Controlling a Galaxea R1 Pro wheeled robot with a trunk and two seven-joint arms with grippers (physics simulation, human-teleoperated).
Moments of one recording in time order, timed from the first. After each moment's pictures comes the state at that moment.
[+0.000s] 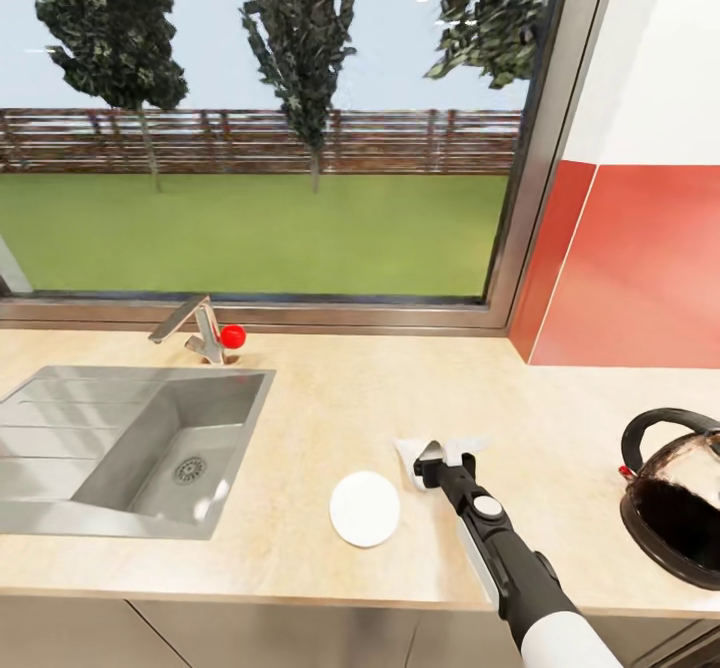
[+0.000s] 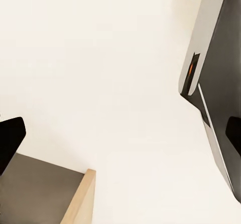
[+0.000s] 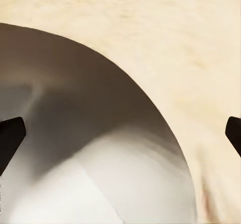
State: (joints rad) left arm -0.03 0.17 0.02 -0.02 0.11 0.01 0.08; right arm -0.52 0.08 0.08 -0.86 0.05 0.09 0.01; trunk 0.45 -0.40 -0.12
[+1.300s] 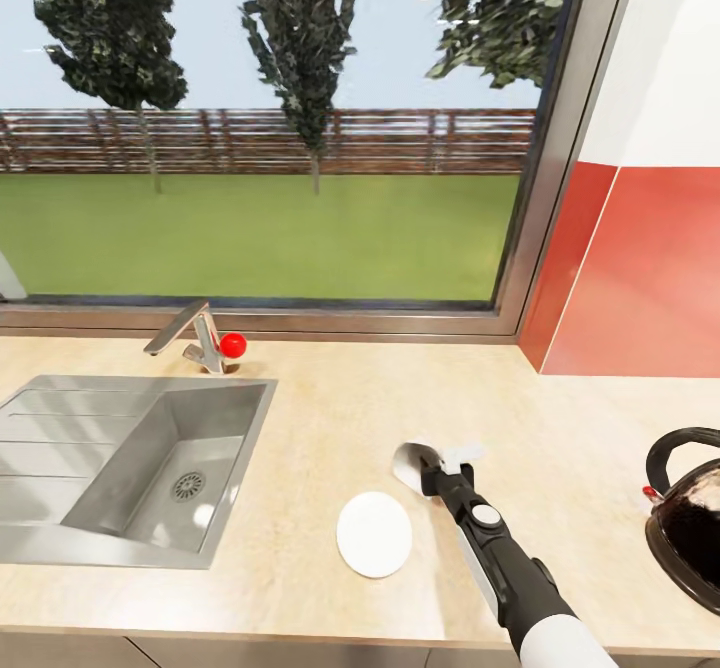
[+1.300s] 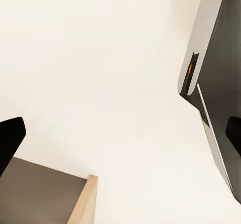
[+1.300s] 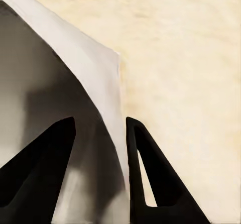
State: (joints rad) left arm -0.03 0.16 0.02 -0.02 0.11 0.01 0.08; right arm -0.52 0.08 0.08 -0.80 0.05 0.05 0.01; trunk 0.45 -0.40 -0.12
